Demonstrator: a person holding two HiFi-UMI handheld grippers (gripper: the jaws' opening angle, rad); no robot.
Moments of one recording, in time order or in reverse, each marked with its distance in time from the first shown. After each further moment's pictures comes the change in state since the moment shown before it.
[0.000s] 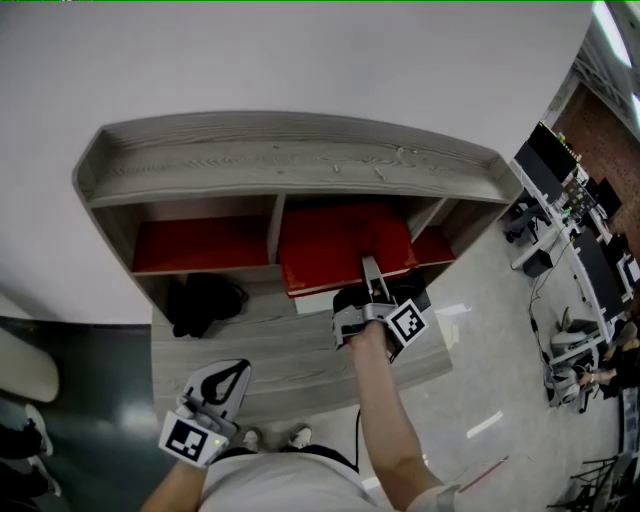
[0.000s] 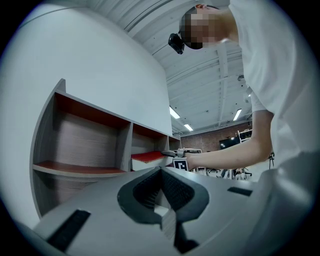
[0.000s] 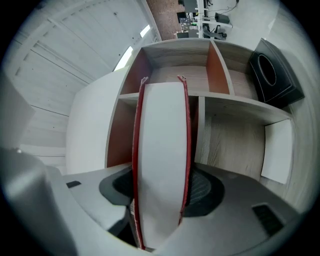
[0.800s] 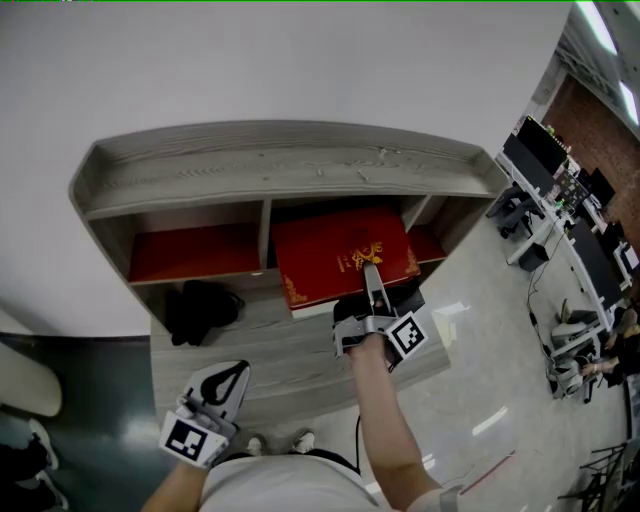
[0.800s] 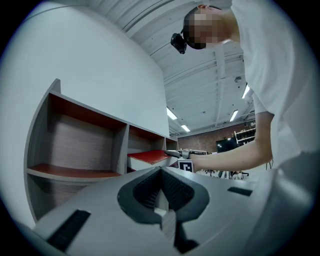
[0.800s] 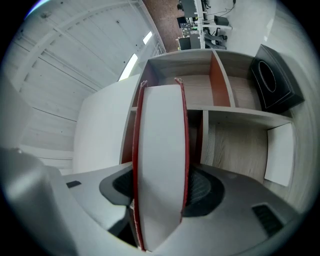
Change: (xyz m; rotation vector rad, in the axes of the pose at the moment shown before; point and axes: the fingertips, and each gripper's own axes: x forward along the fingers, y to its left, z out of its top) left arm 0.006 -0.005 0.008 0.008 -0.012 -0.036; right arm -0.029 0.016 0.014 -0.006 -0.055 0.071
